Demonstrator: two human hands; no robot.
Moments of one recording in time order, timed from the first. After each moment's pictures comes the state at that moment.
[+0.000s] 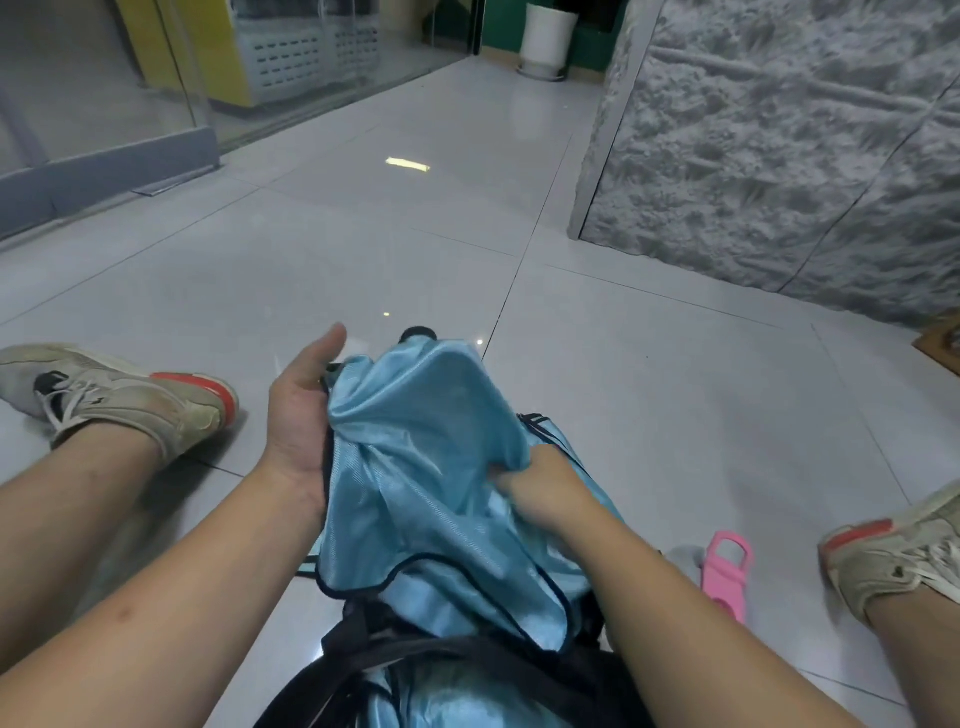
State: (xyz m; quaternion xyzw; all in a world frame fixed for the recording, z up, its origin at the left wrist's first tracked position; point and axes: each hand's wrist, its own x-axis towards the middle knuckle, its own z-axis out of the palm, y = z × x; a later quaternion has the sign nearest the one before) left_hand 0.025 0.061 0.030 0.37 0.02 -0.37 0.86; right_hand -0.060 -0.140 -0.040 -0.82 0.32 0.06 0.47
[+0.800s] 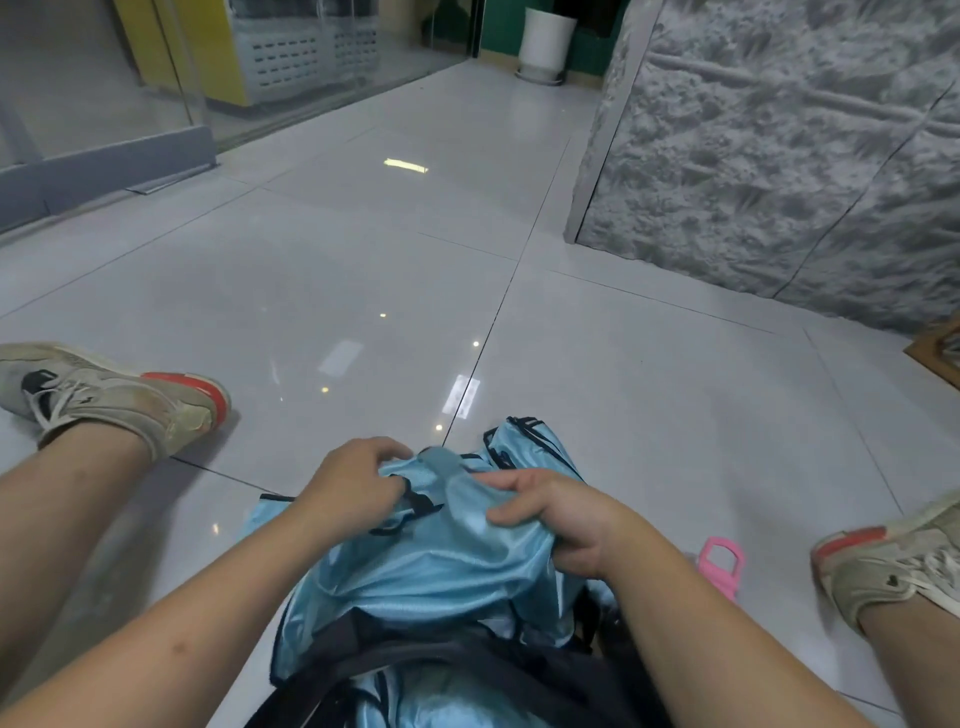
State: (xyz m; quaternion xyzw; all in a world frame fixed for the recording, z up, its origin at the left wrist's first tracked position) left_hand 0.037 0.050 -0.062 0.90 -0.13 -0.22 0.35; right_hand -0.082 -0.164 -0.034 -0.57 0.19 0.25 0.76
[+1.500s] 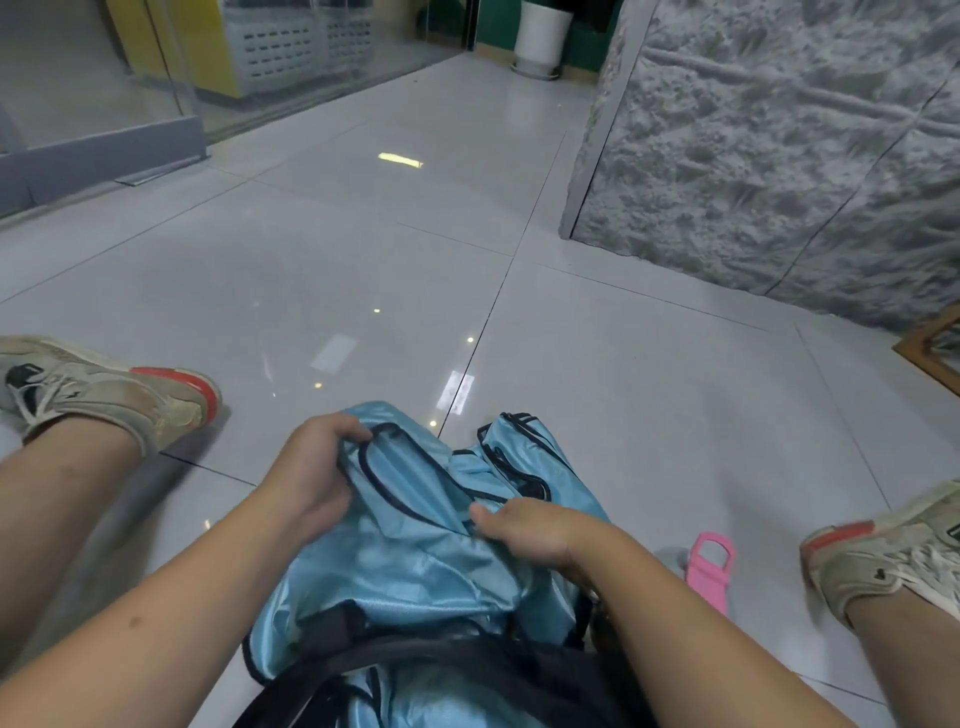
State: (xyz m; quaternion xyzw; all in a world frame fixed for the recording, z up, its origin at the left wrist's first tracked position) left_hand 0.037 0.054 -0.039 0.52 0.10 -0.30 0.79; right_hand -0.078 -0.154 -0.047 -0.85 0.18 0.35 0.35
